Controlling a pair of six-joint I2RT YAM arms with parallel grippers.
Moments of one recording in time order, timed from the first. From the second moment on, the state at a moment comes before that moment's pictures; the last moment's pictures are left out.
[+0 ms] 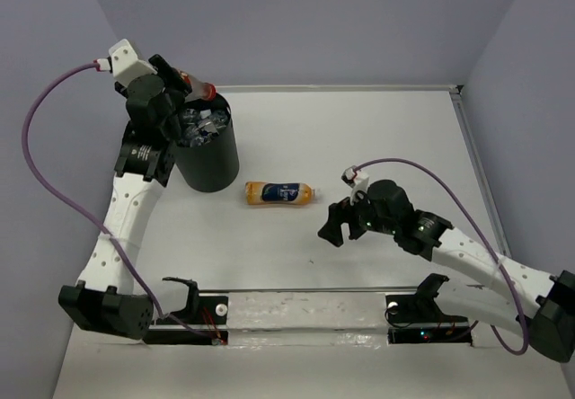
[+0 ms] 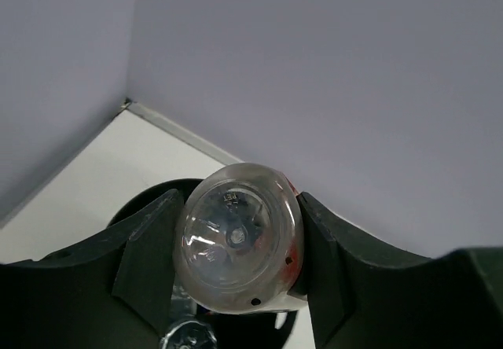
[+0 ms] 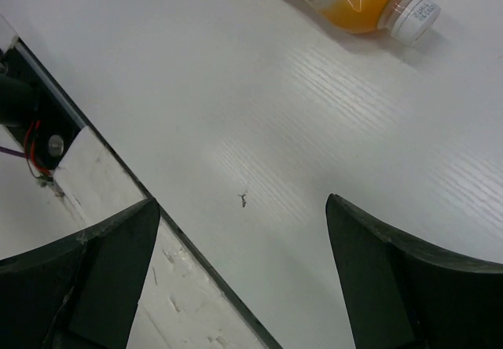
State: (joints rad) left arm -0.20 1.15 1.38 -0.19 -0.47 -0.45; right arm 0.79 0.89 0.62 -0.26 -0.21 0.37
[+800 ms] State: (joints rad) left arm -0.19 1.20 1.23 -0.11 -0.59 -0.31; right arm 0.79 1.85 1.36 -0.41 -0.19 -0.29
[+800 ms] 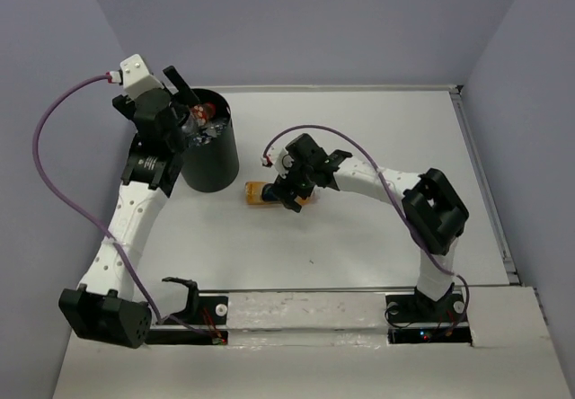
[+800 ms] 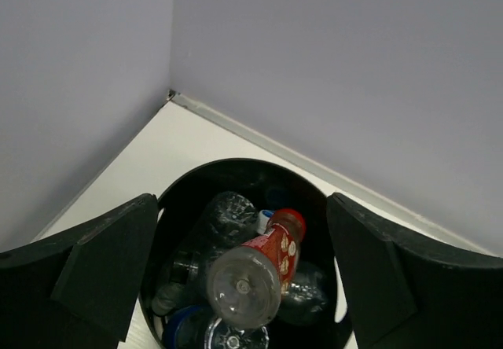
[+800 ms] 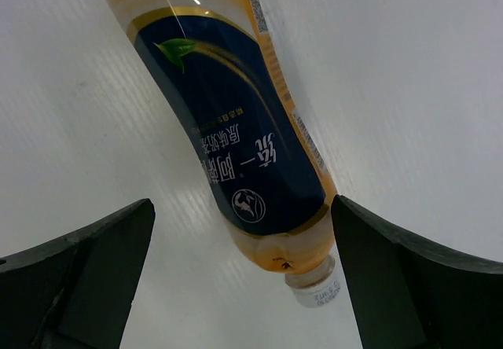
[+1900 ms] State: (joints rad) left arm -0.65 0.93 0.97 -0.31 0.05 -0.63; right arm 0.79 1.16 0.87 -0.10 -0.25 0.16
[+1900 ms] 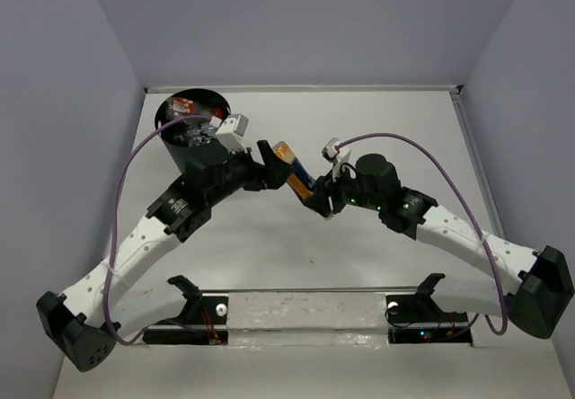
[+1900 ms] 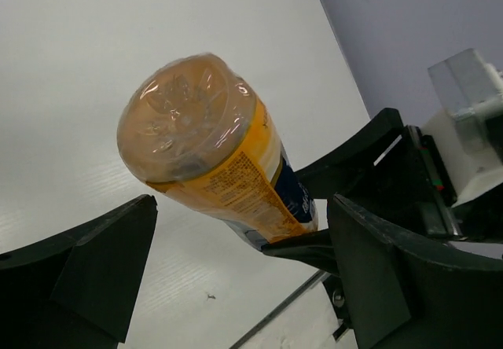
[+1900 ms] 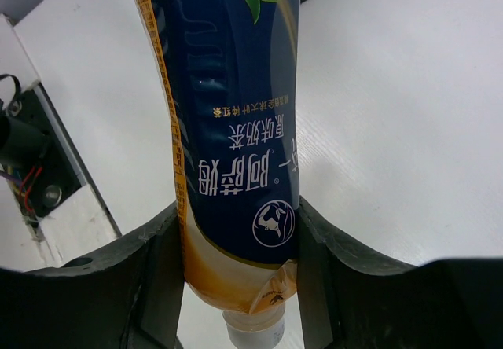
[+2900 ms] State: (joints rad) left arm -0.69 1.12 1.11 -0.13 -0.24 -0.61; right arm 0.78 0.79 0.67 -0.03 -0.25 0.32
